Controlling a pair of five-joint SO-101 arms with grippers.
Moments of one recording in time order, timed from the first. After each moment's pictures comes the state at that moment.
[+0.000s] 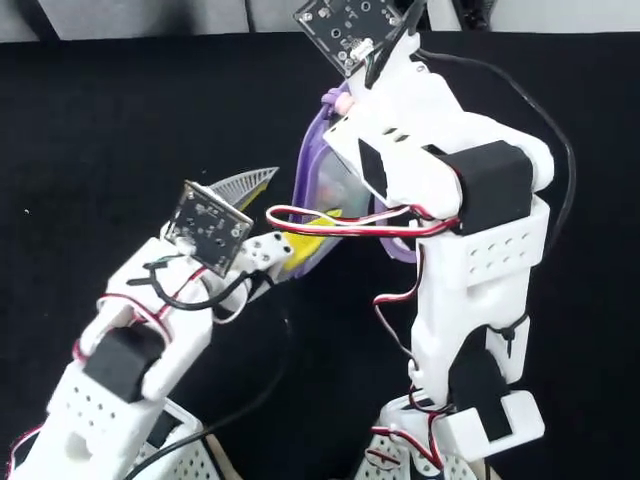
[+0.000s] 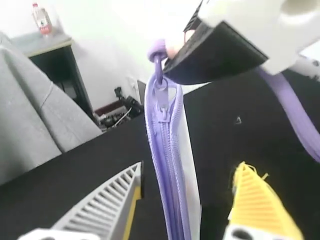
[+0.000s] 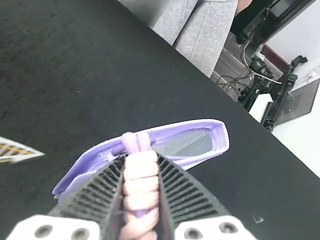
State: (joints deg) left arm 26.2 -66.9 47.6 37.1 -9.5; right arm -17.6 -6.1 -45.5 99.3 24.8
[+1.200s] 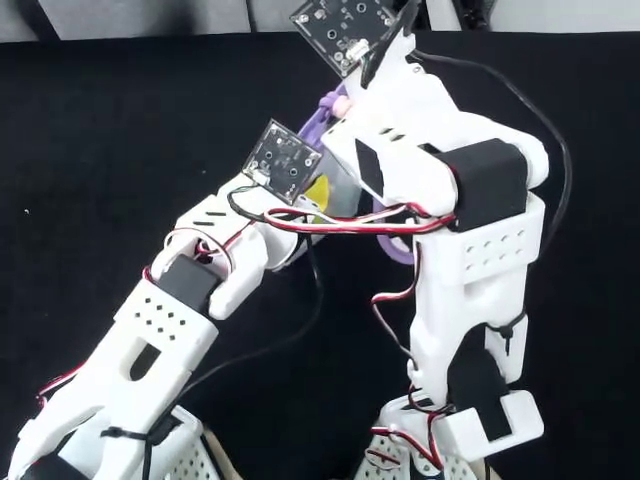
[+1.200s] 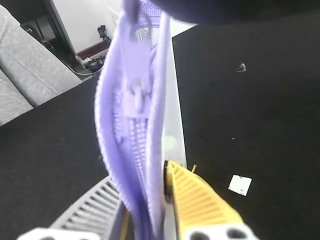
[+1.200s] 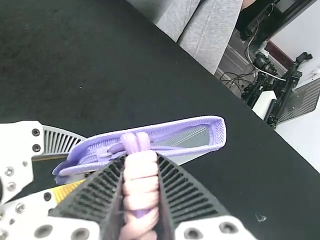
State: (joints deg) left arm 25.8 -41.0 41.6 32.2 -9.0; right arm -17.8 -6.1 -44.4 99.3 24.8
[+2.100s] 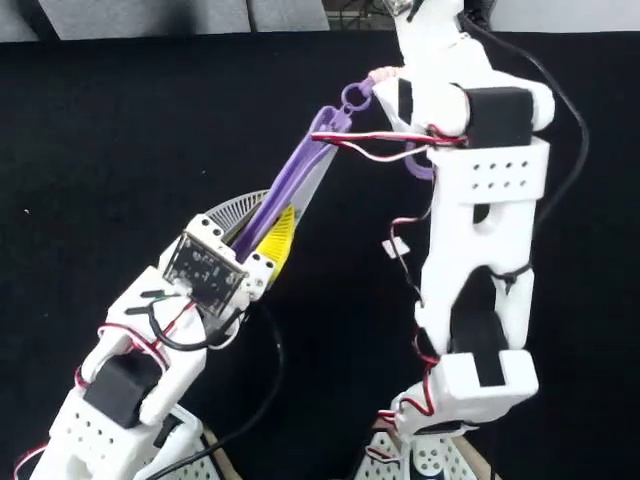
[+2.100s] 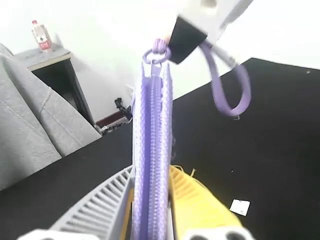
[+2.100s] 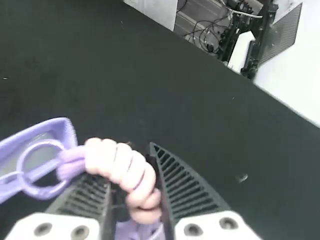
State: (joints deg) left arm 25.8 -81.5 59.7 36.8 -12.6; right arm -2.5 7.1 -44.2 89.2 24.9
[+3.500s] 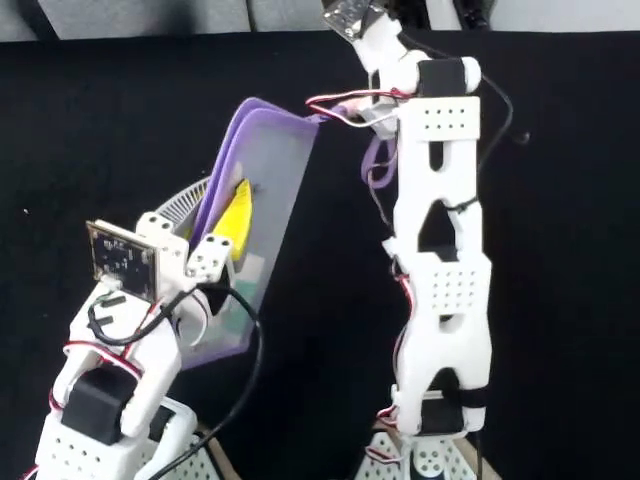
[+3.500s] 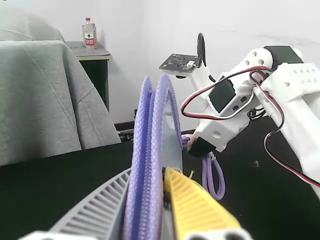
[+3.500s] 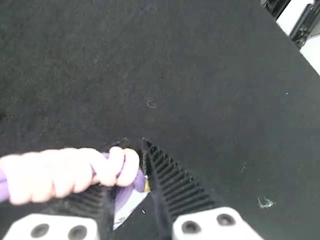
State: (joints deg) left arm 14.4 -88.1 54.8 38.9 1.6; right arm -0.8 49.7 -73.4 92.8 37.7
